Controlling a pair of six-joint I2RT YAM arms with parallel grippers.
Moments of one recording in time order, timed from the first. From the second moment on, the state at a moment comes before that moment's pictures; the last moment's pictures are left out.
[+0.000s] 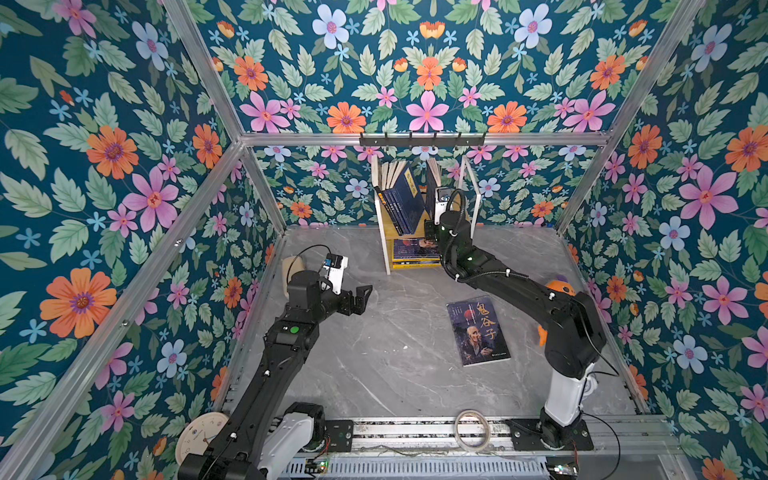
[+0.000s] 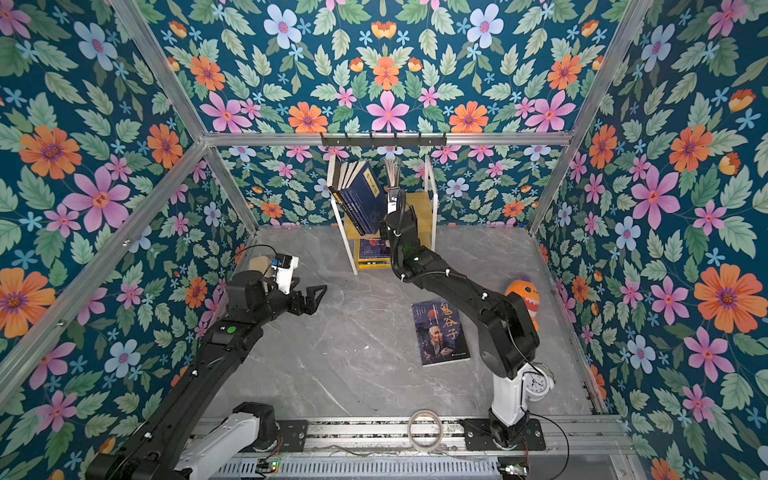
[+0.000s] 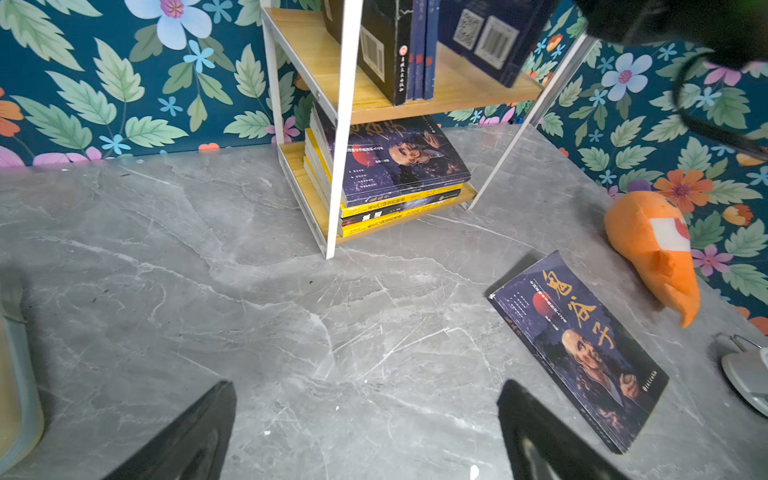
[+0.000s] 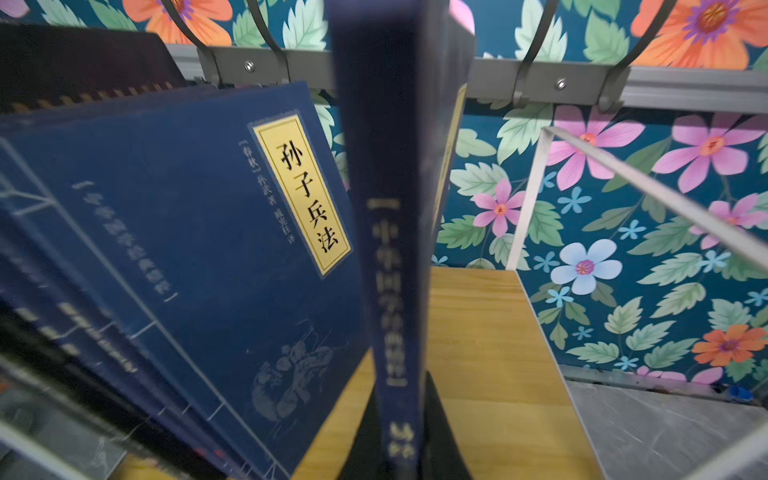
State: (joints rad) left arm -0.21 0.95 0.75 -0.24 0.35 -0.05; right arm 0.64 1.92 1.64 0.18 0.52 0.02
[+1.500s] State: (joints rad) left arm -0.20 0.96 0.75 -0.25 0.35 -0.07; right arm 0.62 2.00 1.68 0.15 0.13 0.02
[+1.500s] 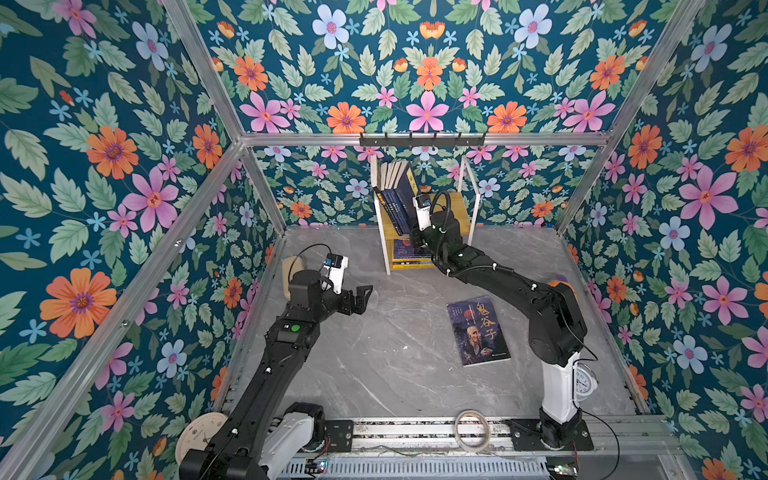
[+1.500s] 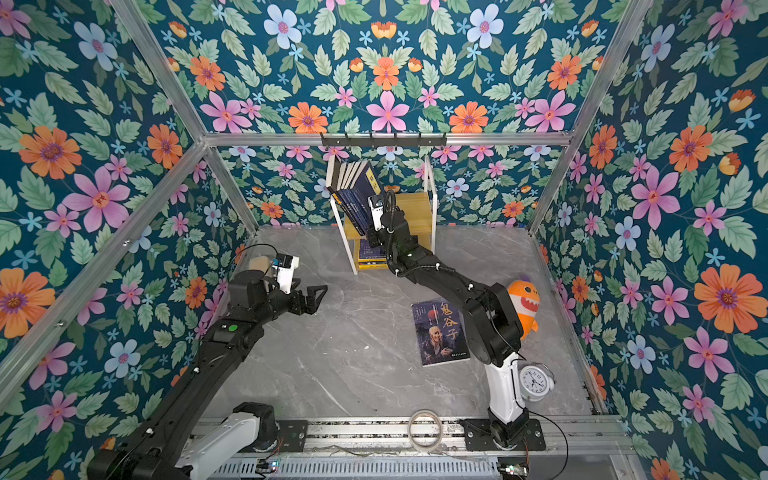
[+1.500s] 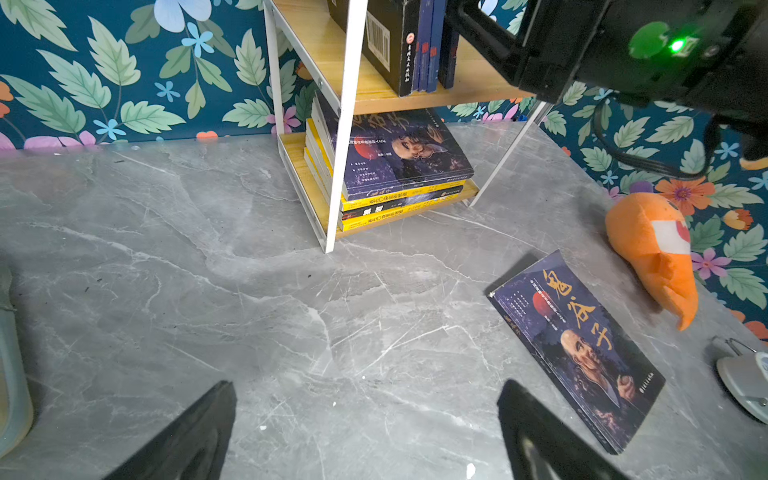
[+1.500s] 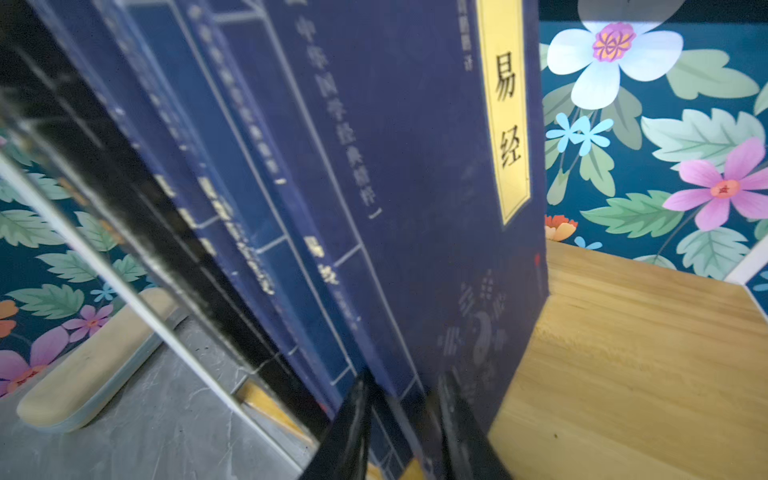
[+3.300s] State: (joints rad) left arm -0.16 0.99 0.76 -0.24 0.35 -0.10; right arm 0.46 2.37 2.23 -0.18 -0.04 0.09
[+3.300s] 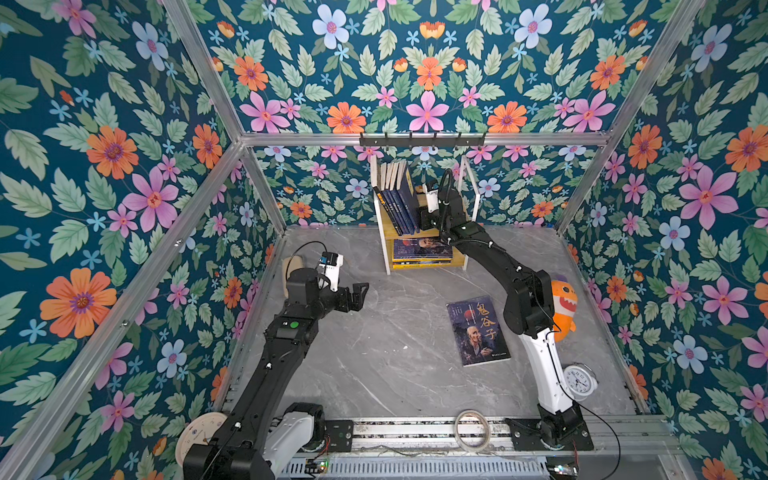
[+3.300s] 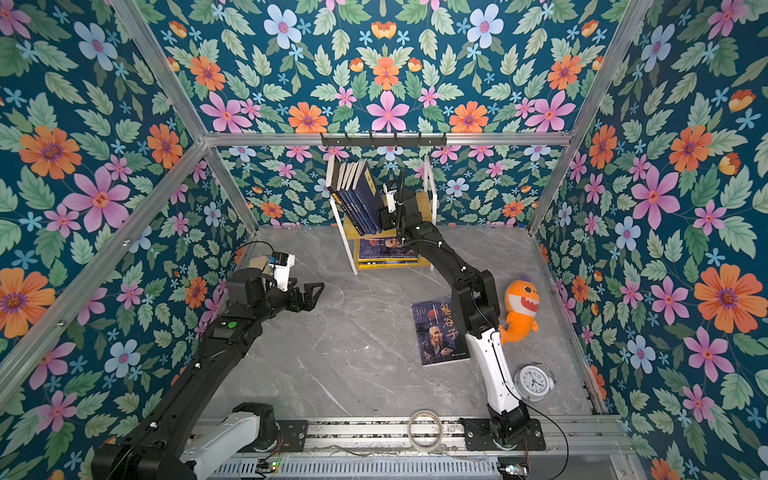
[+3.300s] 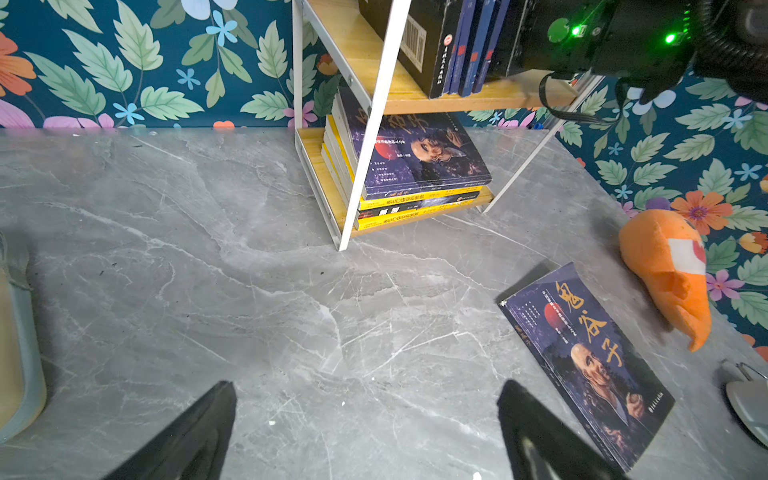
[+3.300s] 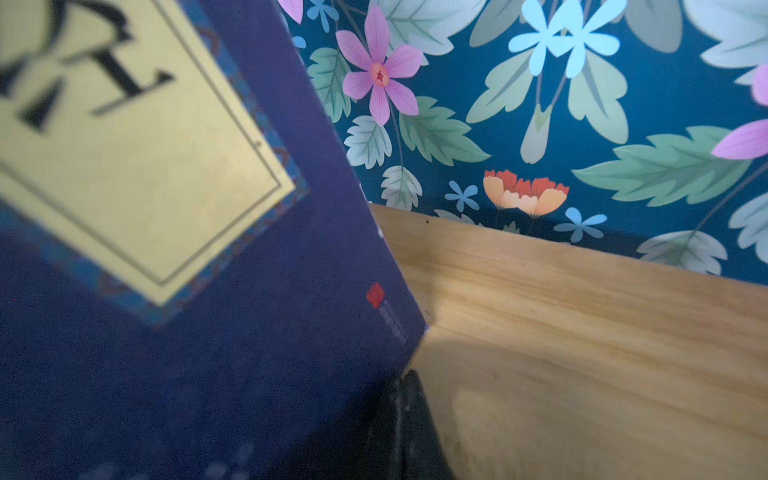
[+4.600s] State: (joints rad) left arm -0.15 0.98 0.77 -0.24 0.44 -0.15; right arm 0.49 1.25 1.03 -0.29 0.09 0.27
